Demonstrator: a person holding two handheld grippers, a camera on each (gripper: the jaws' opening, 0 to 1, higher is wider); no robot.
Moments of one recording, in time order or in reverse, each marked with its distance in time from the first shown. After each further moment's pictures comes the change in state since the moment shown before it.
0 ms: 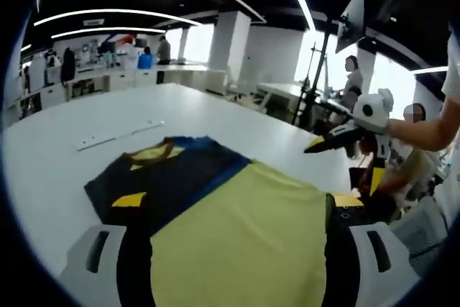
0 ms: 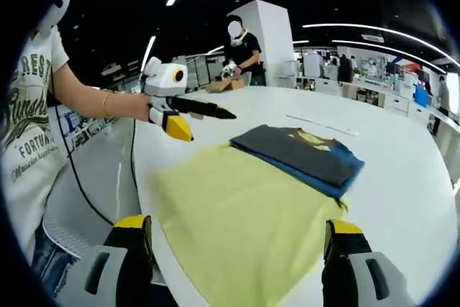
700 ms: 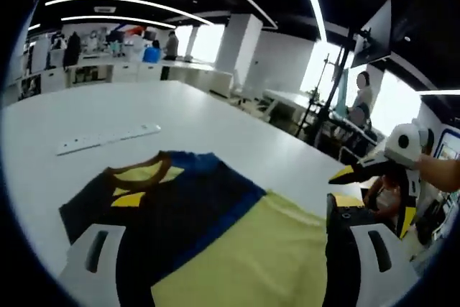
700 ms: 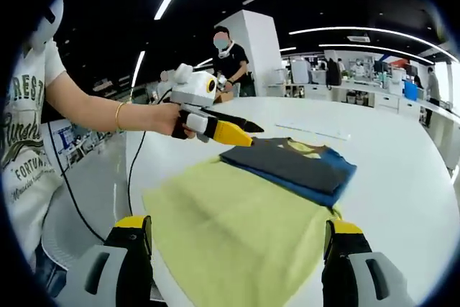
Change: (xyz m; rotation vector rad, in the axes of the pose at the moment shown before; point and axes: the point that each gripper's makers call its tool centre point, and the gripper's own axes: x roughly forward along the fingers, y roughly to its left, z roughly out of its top) left arm 0.079 0.024 0.039 -0.076 -0.034 -0.007; right arm 0.004 -0.014 0.017 0.071 -0.076 -0.038
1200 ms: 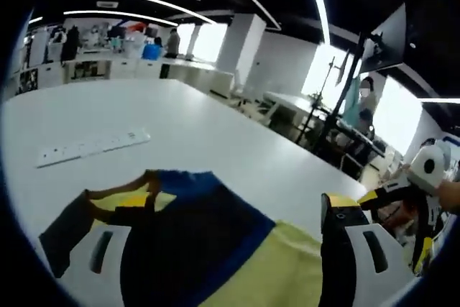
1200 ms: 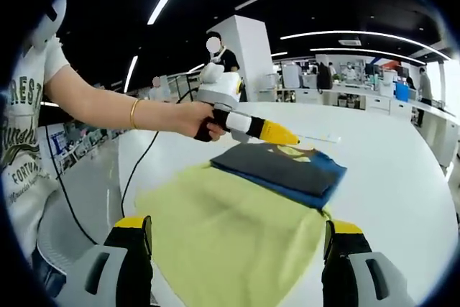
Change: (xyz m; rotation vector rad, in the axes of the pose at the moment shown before) left arm 0.065 0.014 0.027 -0.026 -0.001 -0.002; right arm -0.004 -0.011 0.005 0.014 -0.040 -0.048
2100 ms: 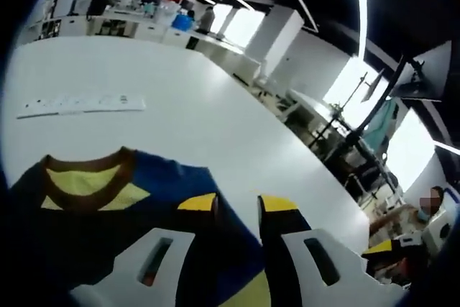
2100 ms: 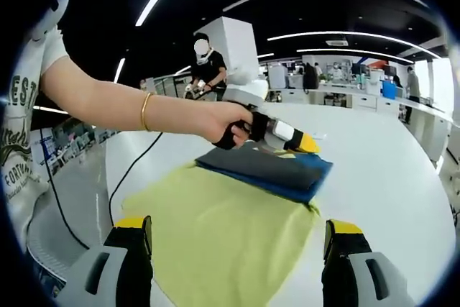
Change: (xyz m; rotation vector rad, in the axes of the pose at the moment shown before) left arm 0.087 0.001 -0.012 -0.229 0.079 0.074; right arm -0.002 -0.017 -0.010 0.031 -0.010 -0.090
